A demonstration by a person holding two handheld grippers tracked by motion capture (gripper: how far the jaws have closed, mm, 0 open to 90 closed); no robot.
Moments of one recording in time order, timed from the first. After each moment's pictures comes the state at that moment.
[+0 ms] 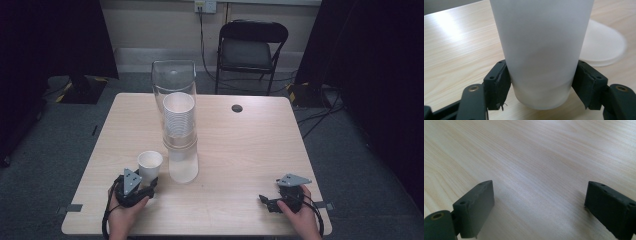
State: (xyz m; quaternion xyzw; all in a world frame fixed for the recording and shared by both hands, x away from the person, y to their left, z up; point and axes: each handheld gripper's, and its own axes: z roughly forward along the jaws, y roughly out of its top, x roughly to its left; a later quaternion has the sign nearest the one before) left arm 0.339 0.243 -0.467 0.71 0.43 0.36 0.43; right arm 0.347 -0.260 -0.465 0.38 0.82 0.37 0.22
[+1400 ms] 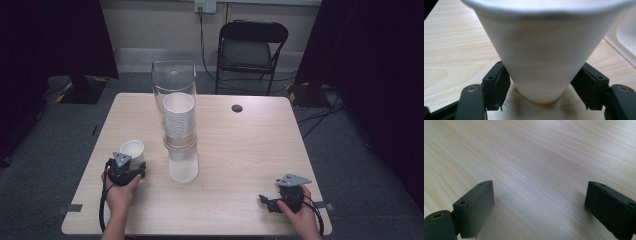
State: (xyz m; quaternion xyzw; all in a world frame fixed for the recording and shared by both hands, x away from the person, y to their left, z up) left arm 0.397 0.267 -0.466 0.67 0.54 0.33 0.38; right arm 0.347 -0.260 -0.465 0.38 0.82 0.37 0.22
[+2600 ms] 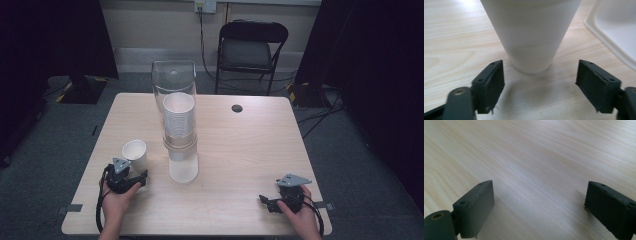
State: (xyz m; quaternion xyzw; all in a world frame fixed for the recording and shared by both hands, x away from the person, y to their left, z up) left arm 0.371 0.267 -0.461 0.69 0.53 0.30 0.39; right arm 0.346 -0.260 -0.465 0.38 0.82 0.37 0.22
